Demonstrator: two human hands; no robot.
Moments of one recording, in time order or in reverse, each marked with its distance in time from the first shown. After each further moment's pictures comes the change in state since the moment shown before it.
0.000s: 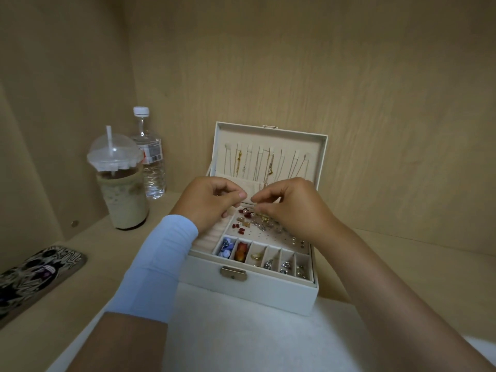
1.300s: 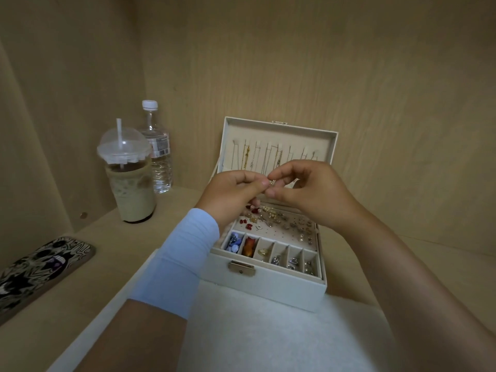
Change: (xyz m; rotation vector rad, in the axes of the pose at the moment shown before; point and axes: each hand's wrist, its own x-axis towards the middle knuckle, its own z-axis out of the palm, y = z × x) left_hand -0.004 0.015 0.018 -0.294 -0.032 -0.113; right_hand 0.000 -0.009 -0.021 0.137 0.019 -0.057
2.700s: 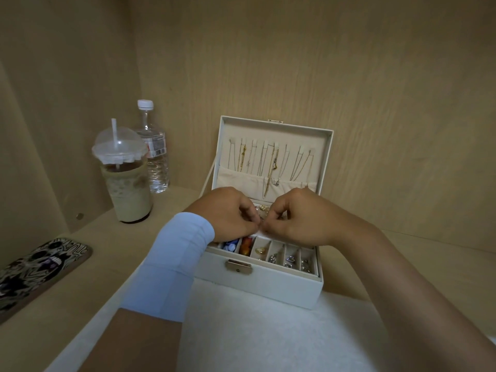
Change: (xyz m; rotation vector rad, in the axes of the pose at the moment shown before) left_hand -0.002 -0.008 -0.011 0.828 -0.251 0.114; right_hand -0.011 0.011 0.009 -0.432 -0.375 0.047
